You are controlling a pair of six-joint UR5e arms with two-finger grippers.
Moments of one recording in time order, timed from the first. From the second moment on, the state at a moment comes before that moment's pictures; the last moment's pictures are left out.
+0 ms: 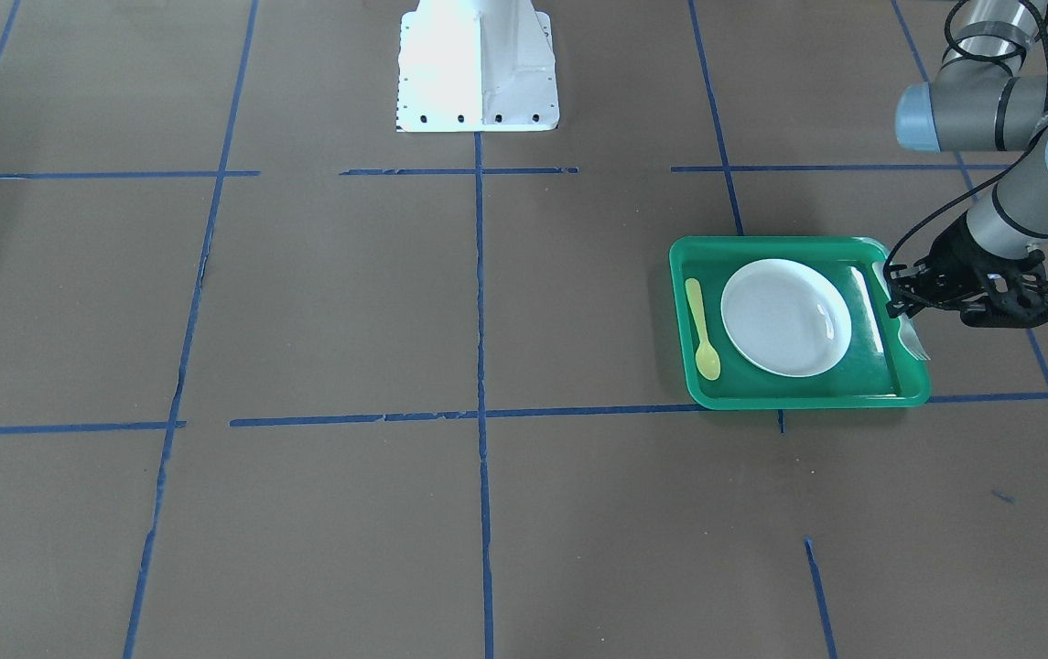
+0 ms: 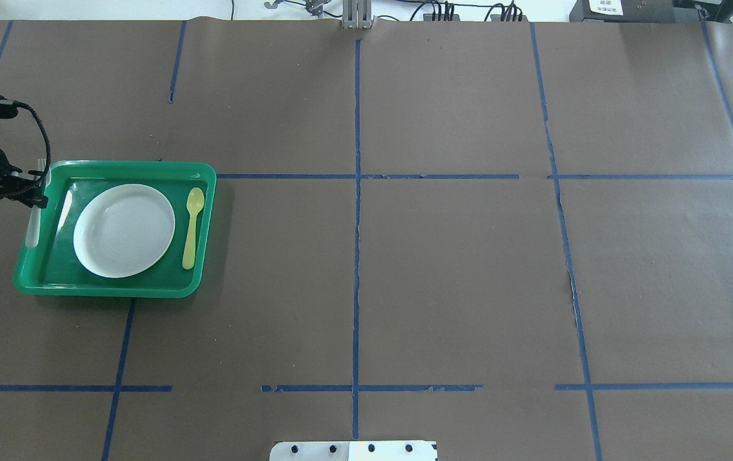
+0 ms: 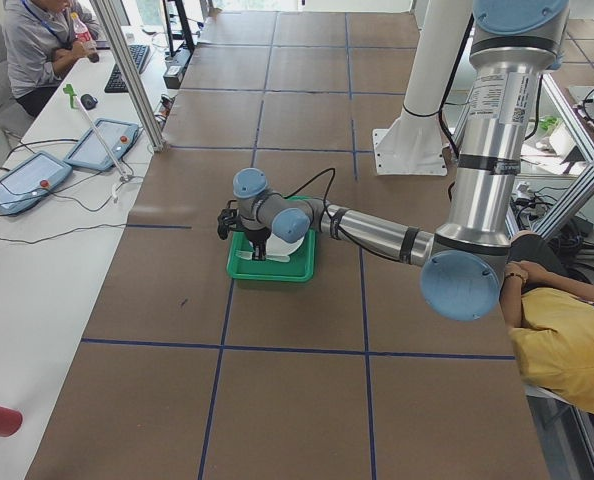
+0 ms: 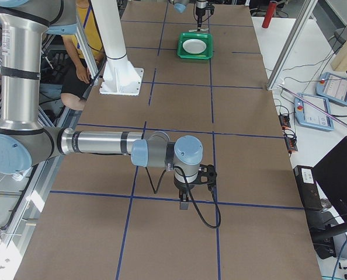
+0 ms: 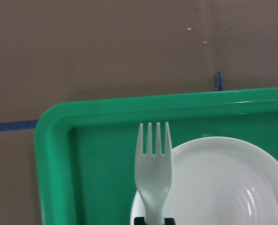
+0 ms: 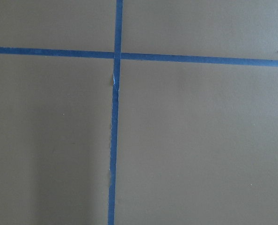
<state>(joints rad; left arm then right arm) -1.04 -1.69 -1.64 -1.88 -2.23 -0.70 1.60 -1.70 1.72 -1.63 2.29 -0.06</state>
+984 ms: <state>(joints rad) -0.96 -1.75 -1.52 -1.88 -2.23 -0.70 1.60 -1.70 1.72 -1.63 2.29 -0.06</state>
